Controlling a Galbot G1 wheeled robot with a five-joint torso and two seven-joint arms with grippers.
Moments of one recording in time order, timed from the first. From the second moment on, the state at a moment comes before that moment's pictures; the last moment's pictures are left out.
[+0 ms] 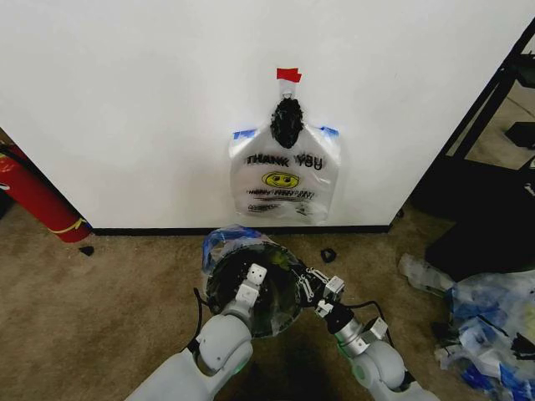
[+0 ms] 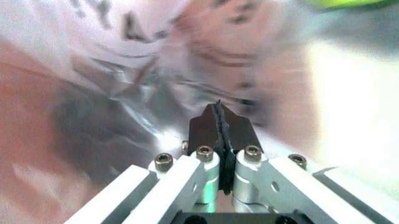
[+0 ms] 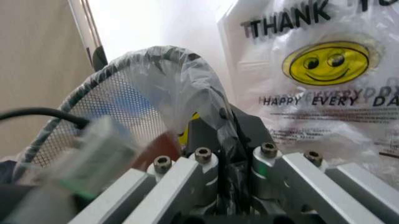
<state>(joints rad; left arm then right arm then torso) 1.06 -1.14 0.20 -1.98 -0.33 0.58 -0.43 -1.28 1.20 0.19 1.70 0.54 0.46 -0.46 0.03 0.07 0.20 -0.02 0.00</state>
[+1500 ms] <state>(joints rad) 0.98 -1.15 0.17 -1.85 -0.08 0.48 -0.41 -1.31 1.21 0.16 1.73 0.66 0.40 -0.44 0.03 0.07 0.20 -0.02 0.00</state>
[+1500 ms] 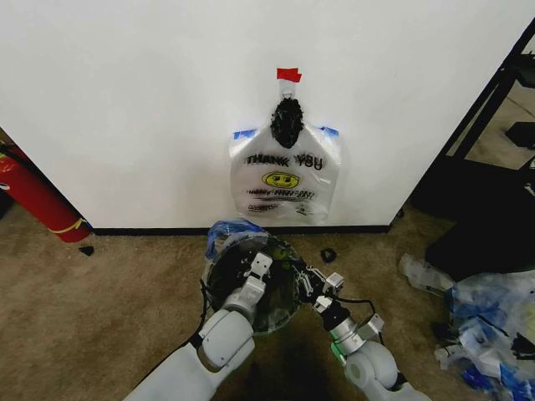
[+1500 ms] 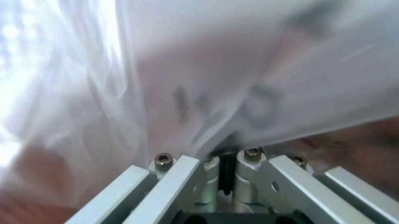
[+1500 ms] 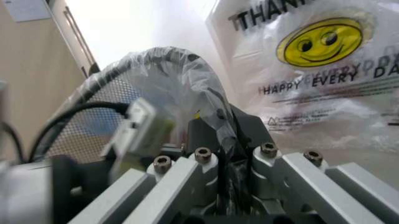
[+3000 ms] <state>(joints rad) 1.25 -0.86 -0.11 -2.40 -0.35 0.39 -0.06 -1.17 1.15 0.37 1.41 0.86 0.30 -0.93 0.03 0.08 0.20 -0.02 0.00</state>
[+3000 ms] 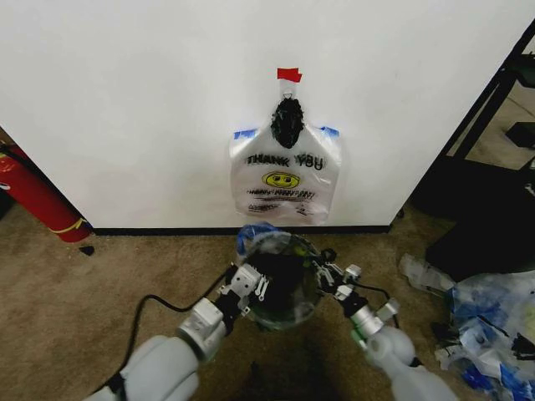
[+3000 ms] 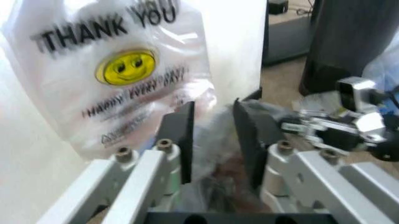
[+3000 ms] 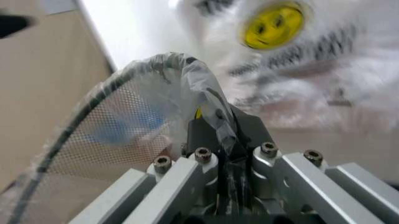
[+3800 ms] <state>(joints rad) 1.11 -0.91 -0.08 -2.08 -0.38 0.41 -0.05 -1.19 1.11 0.50 1.43 0.79 0.30 -1.16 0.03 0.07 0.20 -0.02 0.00</state>
